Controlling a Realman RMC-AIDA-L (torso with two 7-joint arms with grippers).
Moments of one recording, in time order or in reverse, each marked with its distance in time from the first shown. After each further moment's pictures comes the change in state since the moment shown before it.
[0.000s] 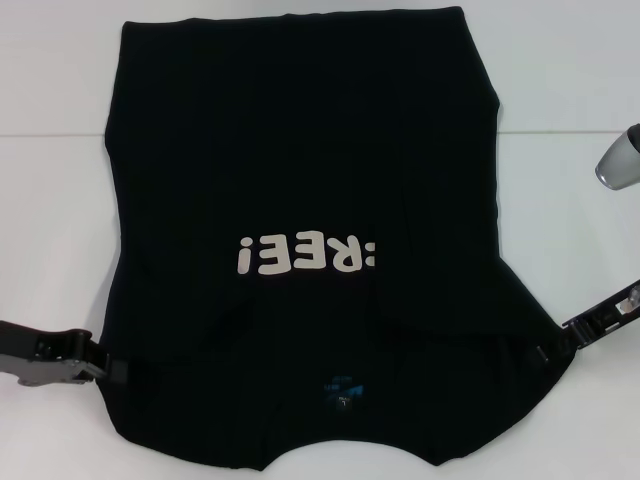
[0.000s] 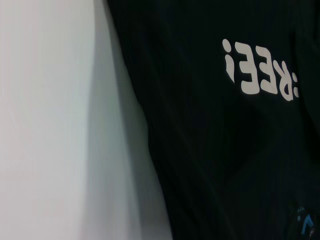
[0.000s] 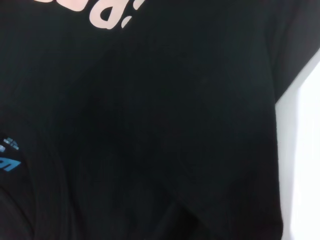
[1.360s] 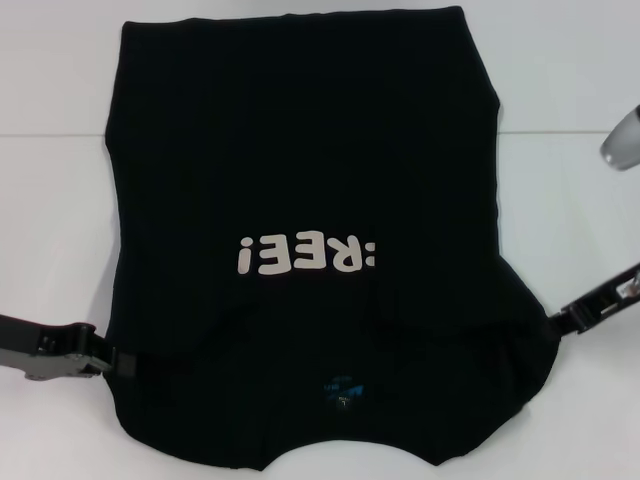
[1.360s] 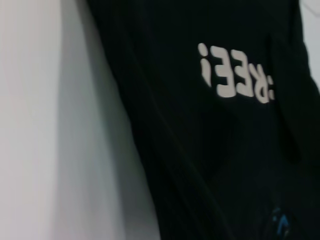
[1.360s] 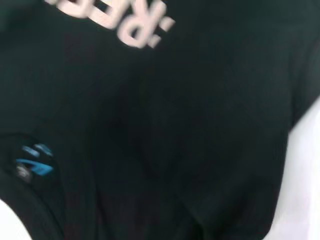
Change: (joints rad) left arm -0.001 0.019 -0.003 -0.039 -0.050 0.019 0.030; right arm 0.008 -0.024 -0.010 -0.028 0.072 -0.061 -0.050
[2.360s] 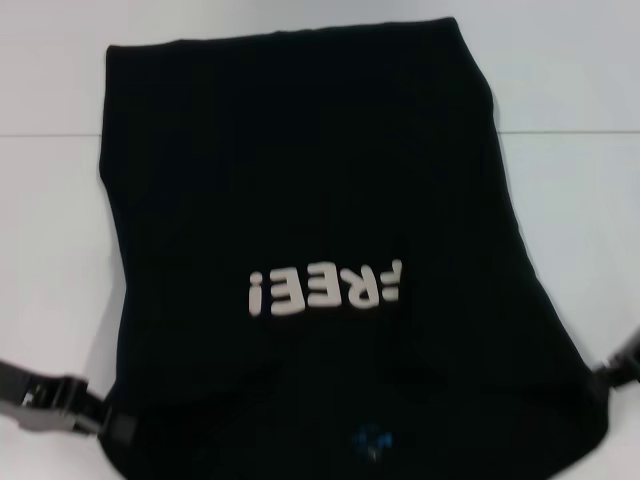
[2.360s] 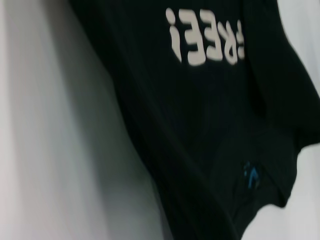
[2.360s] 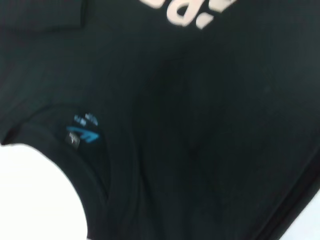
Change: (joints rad) left arm 0.005 0.042 0.090 -0.059 -0.027 0.164 0.044; right arm -0.024 -0.040 0.034 -0.039 -0.041 -0.249 -0.116
